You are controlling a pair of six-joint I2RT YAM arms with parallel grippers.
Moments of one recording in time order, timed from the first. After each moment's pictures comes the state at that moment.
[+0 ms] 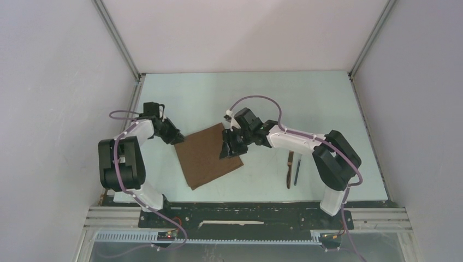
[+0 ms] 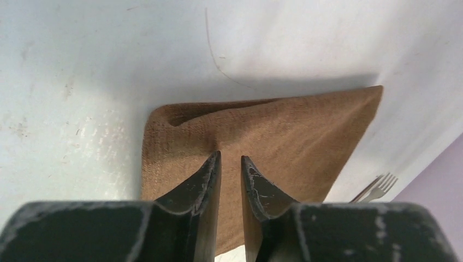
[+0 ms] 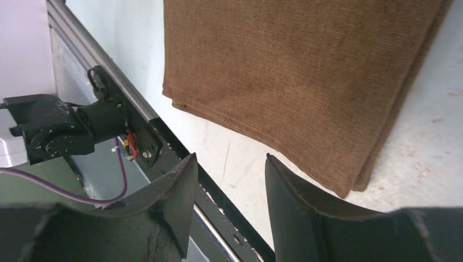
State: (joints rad) left arm 0.12 1.61 0.96 -0.48 0.35 -0.64; right arm 0.81 1.79 1.24 -0.32 -0.44 0.56
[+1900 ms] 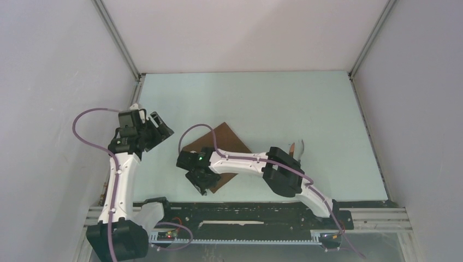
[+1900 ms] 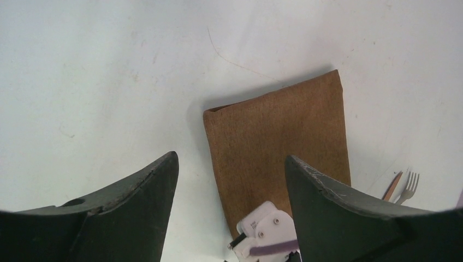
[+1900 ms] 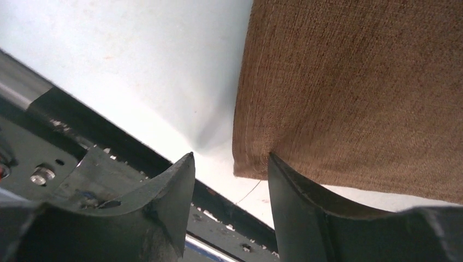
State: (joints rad) left arm 0.16 0.97 0.91 -0.72 0.16 -0.47; right arm 1.26 2.28 1.91 -0.95 0.00 0.48
